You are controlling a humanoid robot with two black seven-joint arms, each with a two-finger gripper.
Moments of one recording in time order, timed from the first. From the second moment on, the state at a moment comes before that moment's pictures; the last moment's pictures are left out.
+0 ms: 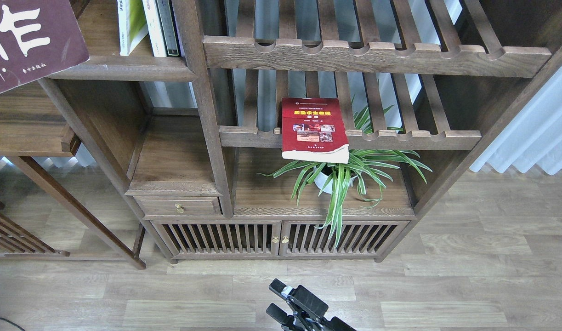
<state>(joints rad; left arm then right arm) -0.41 0.86 -1.56 -1.38 0.15 -0.49 0.10 -0.20 -0.08 0.72 1.17 0.36 0.58 -0.29</state>
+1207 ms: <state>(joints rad) -0.92 0.67 -1.39 -1.12 0.48 -0.49 0.11 -0.23 -0.11 0.77 1.19 0.36 0.58 -0.29</state>
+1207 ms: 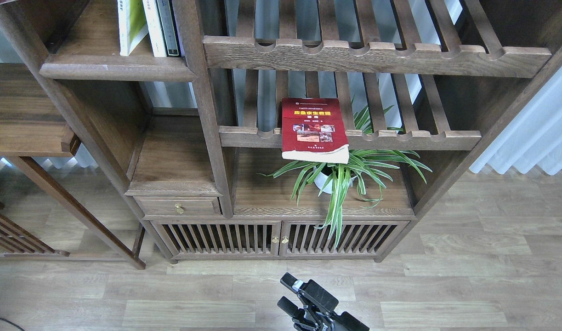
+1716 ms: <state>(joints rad) -1.07 0.50 -1.37 -0.94 0.56 -0.49 0.08 -0.23 -0.11 0.79 1.20 0.36 0.58 -0.29</state>
